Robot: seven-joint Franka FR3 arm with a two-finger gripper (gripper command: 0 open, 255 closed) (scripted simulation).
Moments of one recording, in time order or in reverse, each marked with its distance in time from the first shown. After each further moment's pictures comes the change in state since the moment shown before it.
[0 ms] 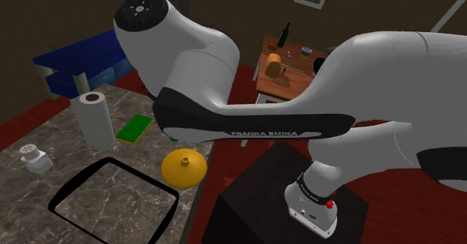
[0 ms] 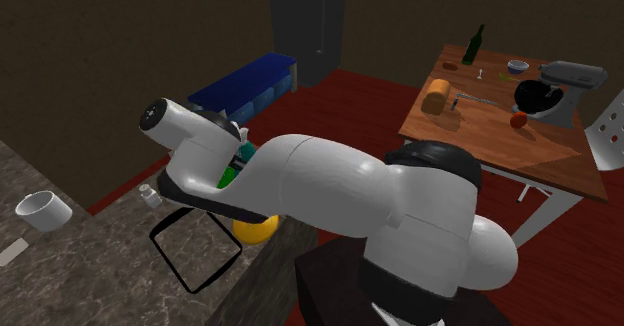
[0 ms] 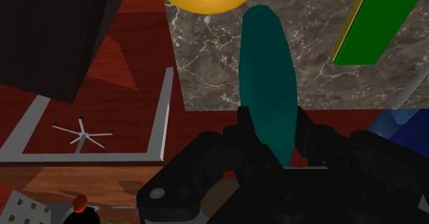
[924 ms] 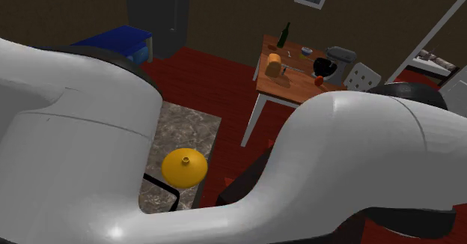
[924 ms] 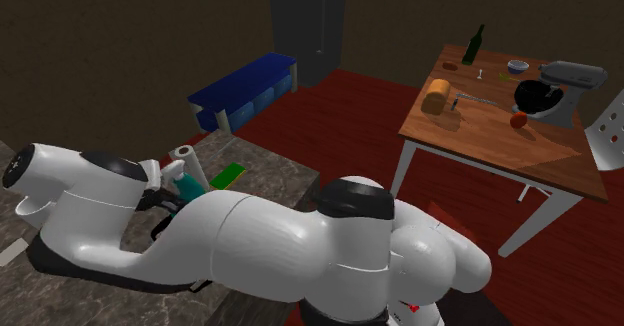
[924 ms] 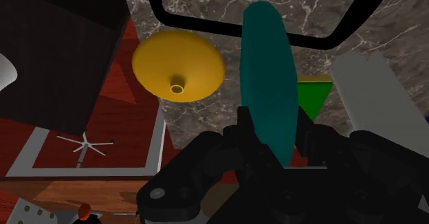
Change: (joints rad) arm -0.362 -0.228 0.409 0.587 0.181 -0.316 0.148
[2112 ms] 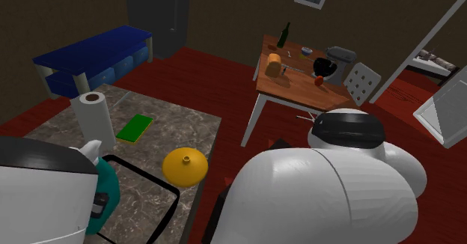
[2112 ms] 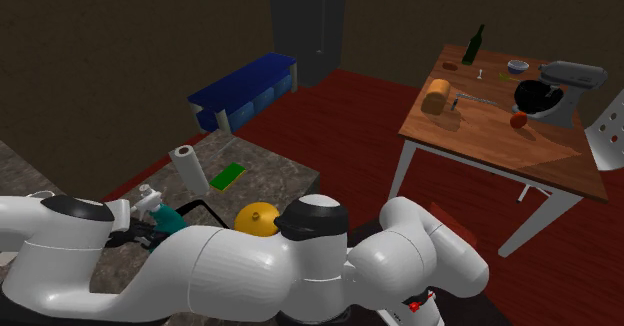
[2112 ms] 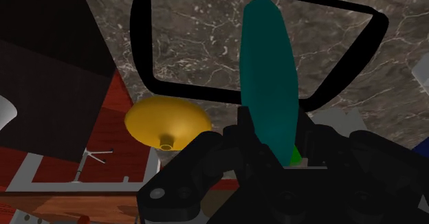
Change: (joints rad) arm -0.185 -0.204 0.148 0.339 0.116 -0.103 0.106
